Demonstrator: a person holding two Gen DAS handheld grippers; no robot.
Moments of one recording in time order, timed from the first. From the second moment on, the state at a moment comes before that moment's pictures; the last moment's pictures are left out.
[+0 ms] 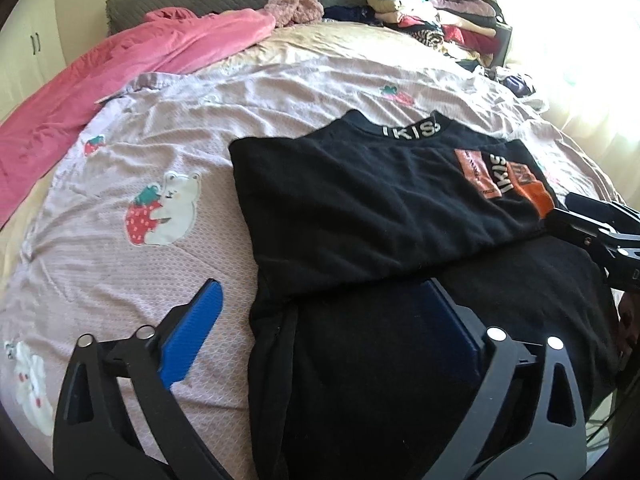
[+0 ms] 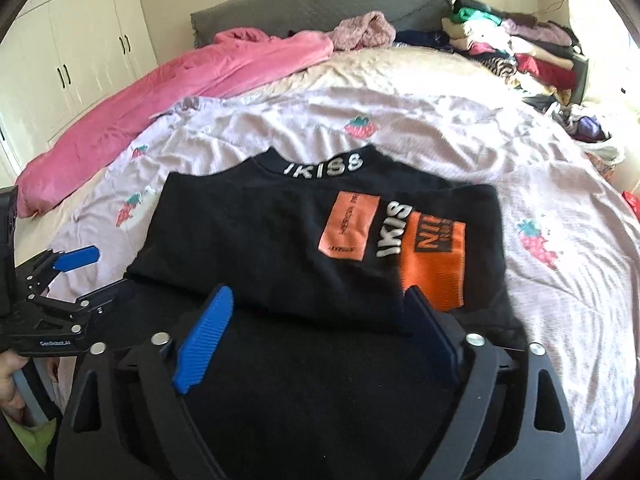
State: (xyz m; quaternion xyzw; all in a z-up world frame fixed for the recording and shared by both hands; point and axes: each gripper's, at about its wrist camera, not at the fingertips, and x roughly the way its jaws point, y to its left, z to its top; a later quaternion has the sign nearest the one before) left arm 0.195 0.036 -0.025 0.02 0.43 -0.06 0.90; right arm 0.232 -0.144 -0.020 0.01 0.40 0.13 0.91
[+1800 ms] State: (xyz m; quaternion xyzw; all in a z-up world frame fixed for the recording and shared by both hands) left arm 0.086 0.066 0.001 0.05 0.40 -0.01 0.92; right arm 0.111 -0.212 0.016 -0.01 0.36 0.08 0.93
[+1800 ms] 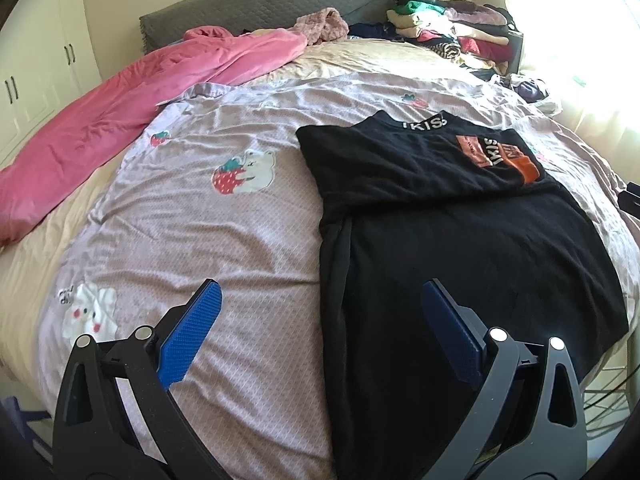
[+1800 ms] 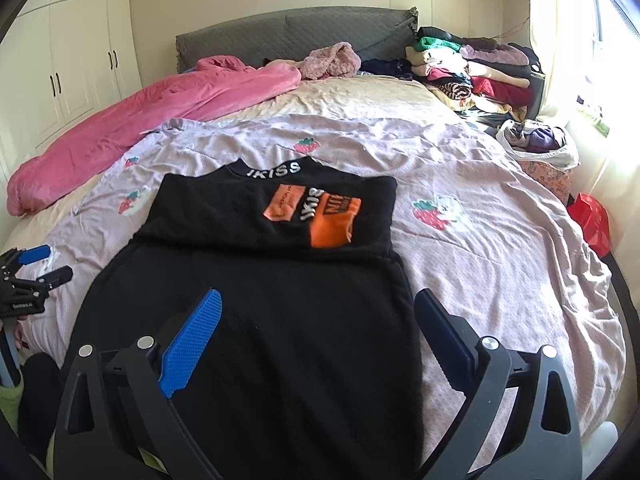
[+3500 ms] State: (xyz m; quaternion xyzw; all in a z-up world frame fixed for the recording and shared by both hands) left arm 0.036 0.056 -0.069 0.02 0.51 -0.06 0.86; right arm 0.063 -0.271 -0.083 0.01 0.49 0.10 0.87
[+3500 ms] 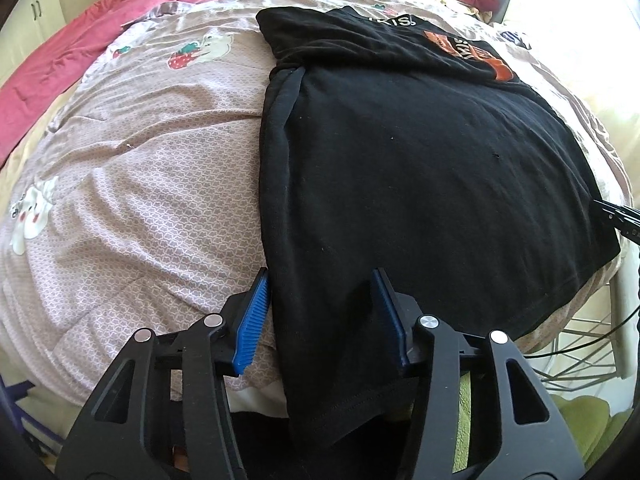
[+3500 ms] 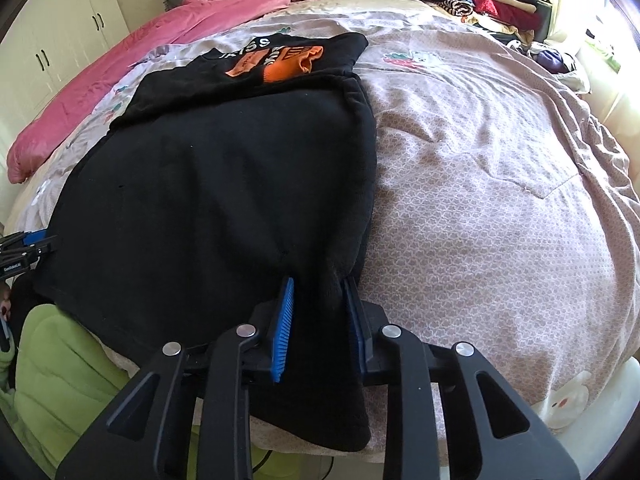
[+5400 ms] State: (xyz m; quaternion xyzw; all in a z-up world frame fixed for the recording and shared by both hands) left arm 0.258 0.082 0.004 -0.01 0.43 -0.05 0.90; right arm 0.277 -0.290 0.010 0.07 0.34 0.12 0.93
